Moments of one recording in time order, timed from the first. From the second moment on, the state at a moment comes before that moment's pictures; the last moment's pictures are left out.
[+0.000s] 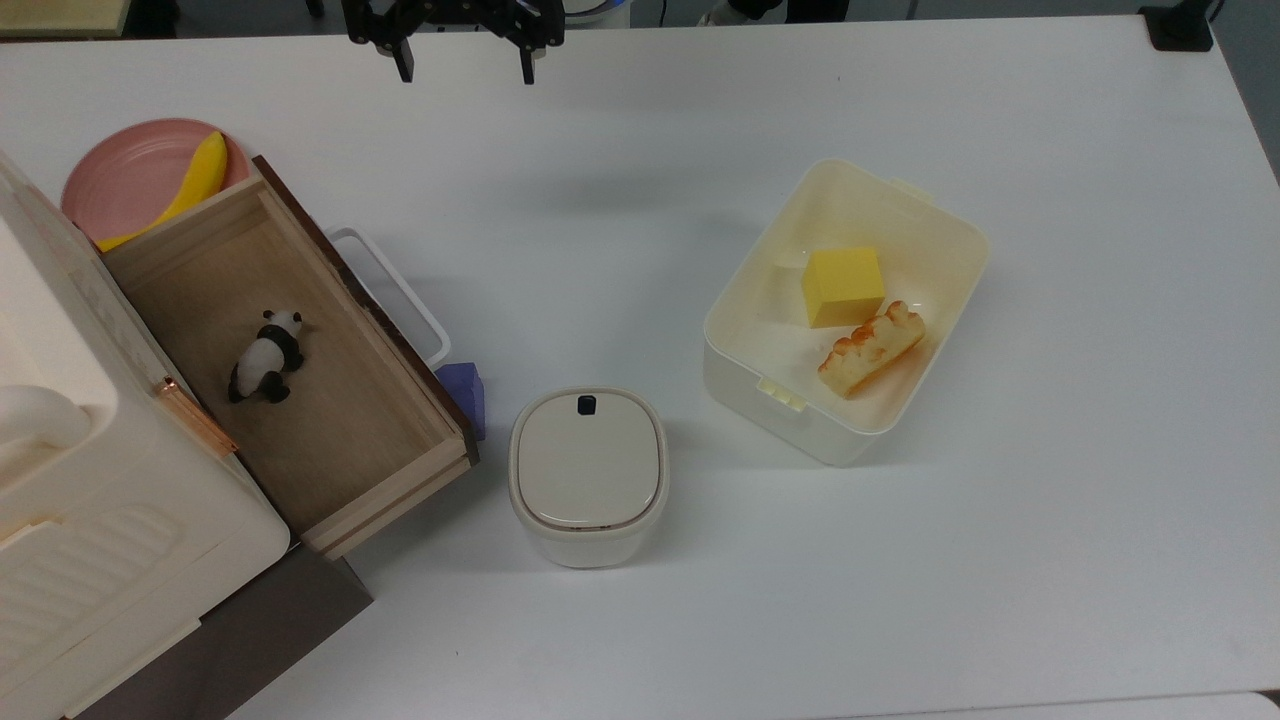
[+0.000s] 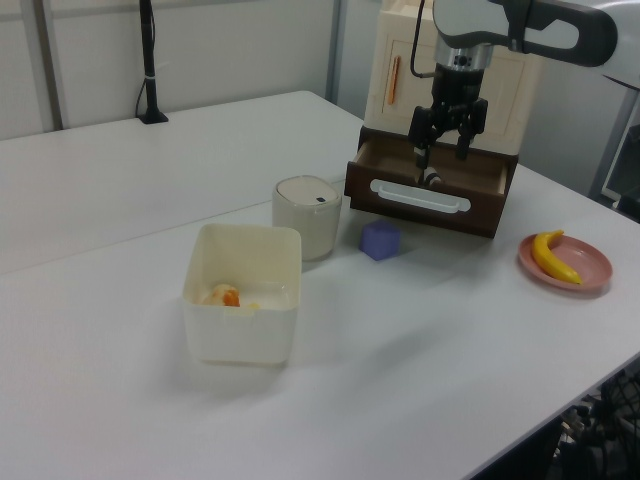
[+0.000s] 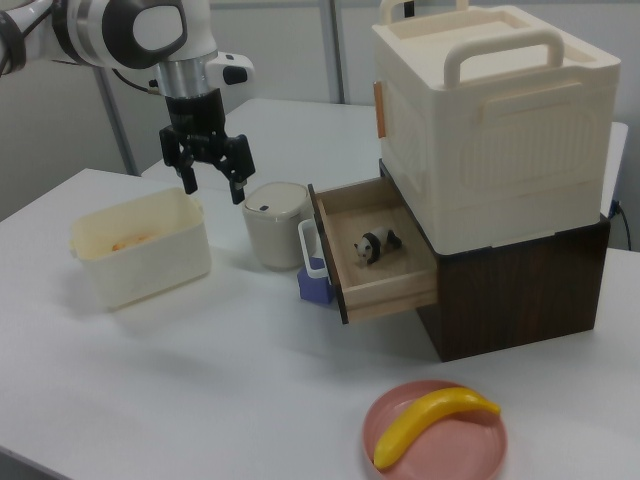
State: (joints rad) arm 0.08 0.07 -0.14 -1.57 -0.01 1.61 -0.07
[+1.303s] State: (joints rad) arm 0.09 0.07 -0.13 -1.58 -0.01 1.60 0.13
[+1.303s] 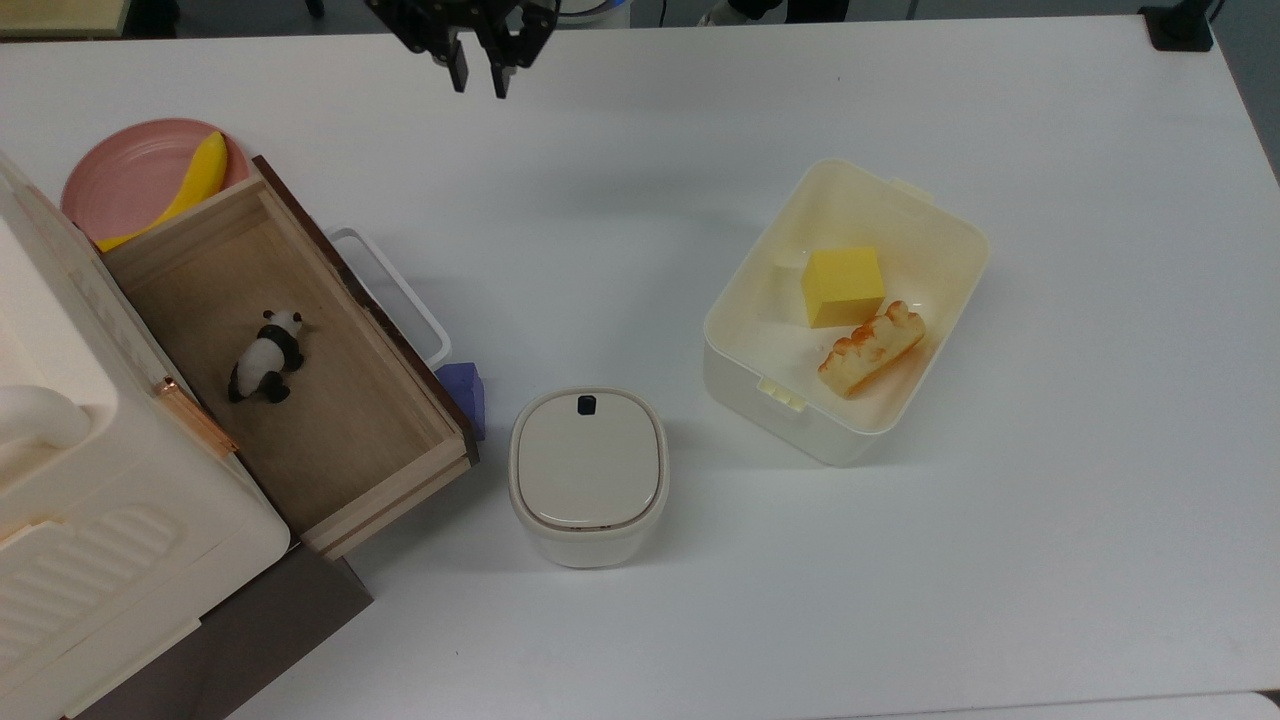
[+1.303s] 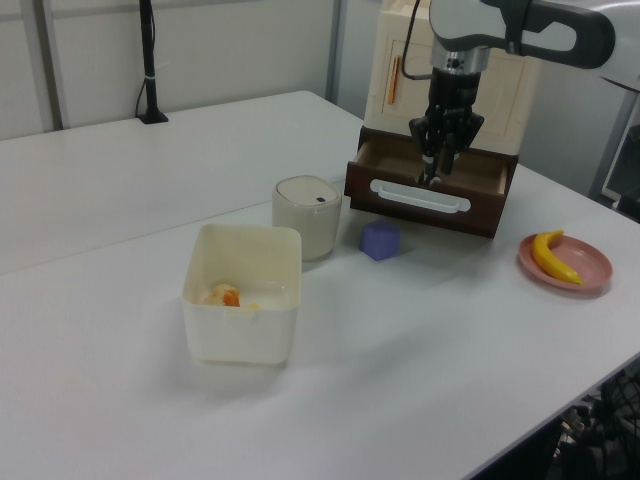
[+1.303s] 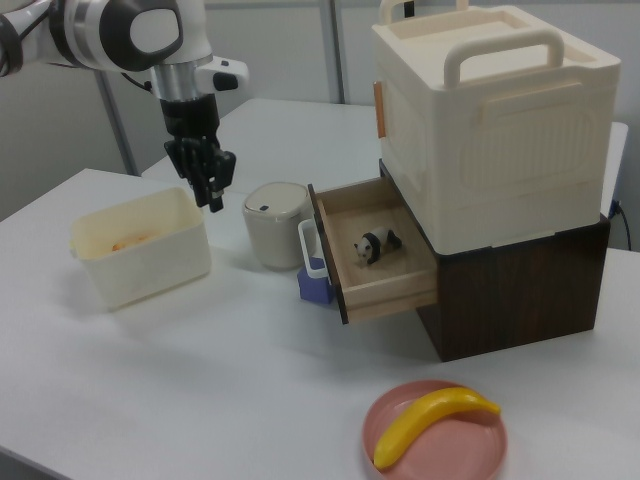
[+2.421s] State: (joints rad) arm 0.04 0.24 -0.16 -1.78 -0.06 2.19 0.84
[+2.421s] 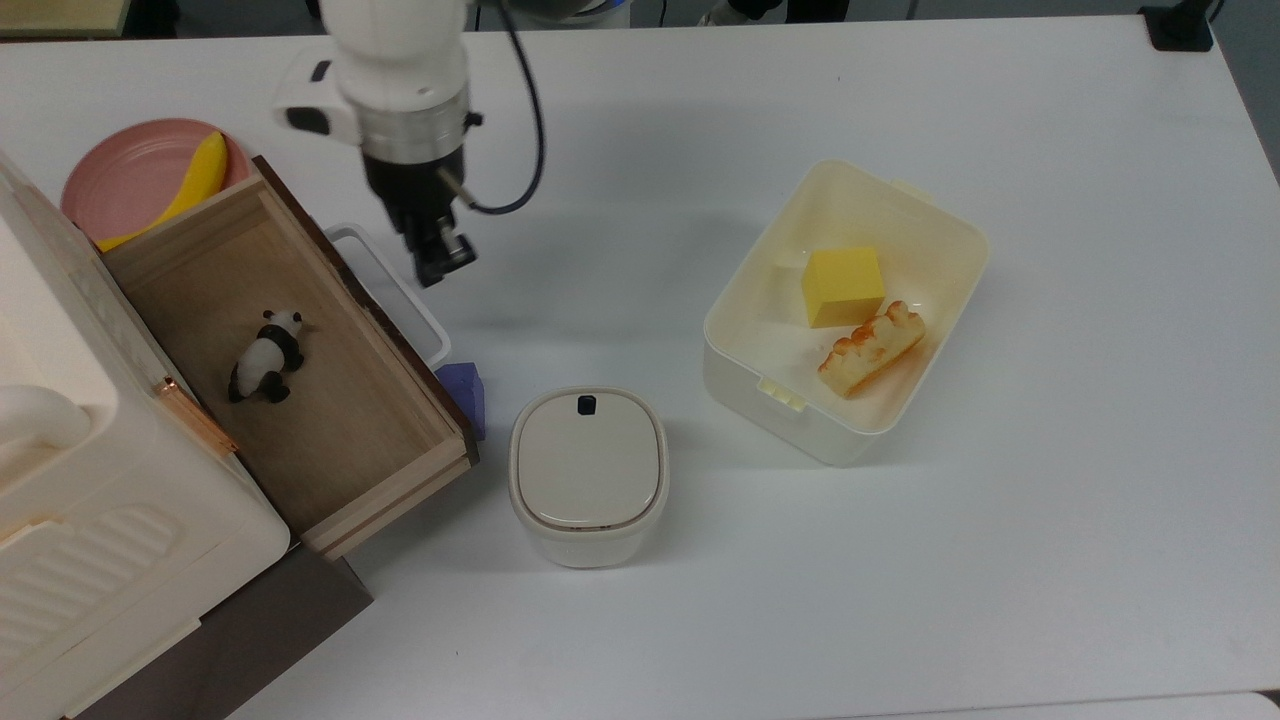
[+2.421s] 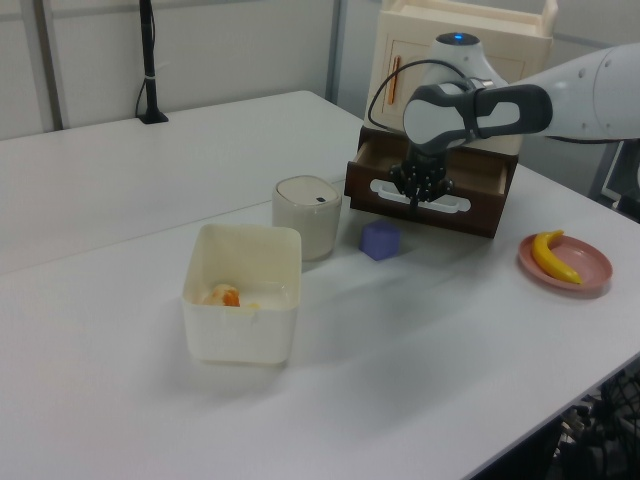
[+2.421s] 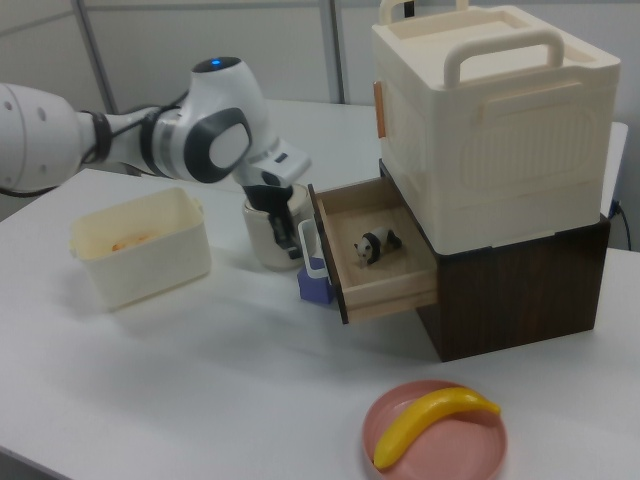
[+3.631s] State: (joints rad) arm -0.01 0.43 -0.20 -1.55 -0.18 2.27 0.74
